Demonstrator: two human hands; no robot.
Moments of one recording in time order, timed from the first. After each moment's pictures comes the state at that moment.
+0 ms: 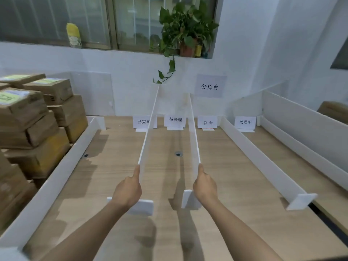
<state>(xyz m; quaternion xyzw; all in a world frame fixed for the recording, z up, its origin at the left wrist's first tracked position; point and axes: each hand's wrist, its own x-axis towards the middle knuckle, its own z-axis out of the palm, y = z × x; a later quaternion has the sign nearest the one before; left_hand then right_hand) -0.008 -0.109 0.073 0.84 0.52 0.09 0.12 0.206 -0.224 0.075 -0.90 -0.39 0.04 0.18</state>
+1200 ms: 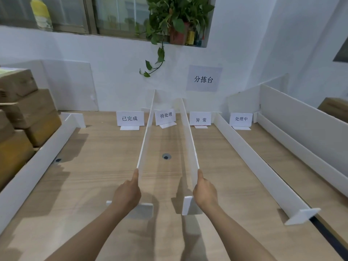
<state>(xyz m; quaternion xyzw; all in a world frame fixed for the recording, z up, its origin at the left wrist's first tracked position) 0.107 -0.065 0.043 0.84 0.52 0.06 0.14 0.316 -0.190 0.044 -0.91 -0.39 0.08 0.14</state>
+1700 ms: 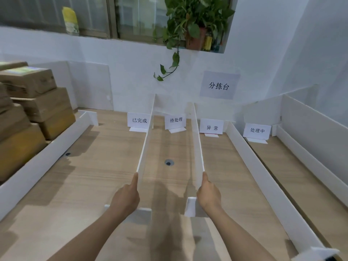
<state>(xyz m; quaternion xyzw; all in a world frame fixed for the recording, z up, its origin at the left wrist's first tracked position) 0.147 -0.082 0.042 0.80 0.58 0.06 0.15 0.388 -0.175 0.045 -0.89 -0.43 0.08 0.14</state>
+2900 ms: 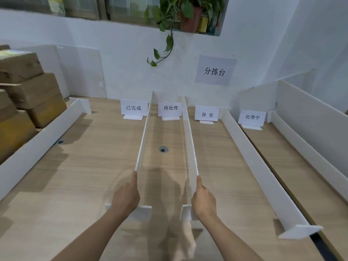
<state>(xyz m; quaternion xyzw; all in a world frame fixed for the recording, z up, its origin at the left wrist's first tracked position) 0.166 -0.120 0.013 0.79 0.59 0.03 0.16 0.378 -0.229 0.003 -0.88 -0.43 0.11 0.14</state>
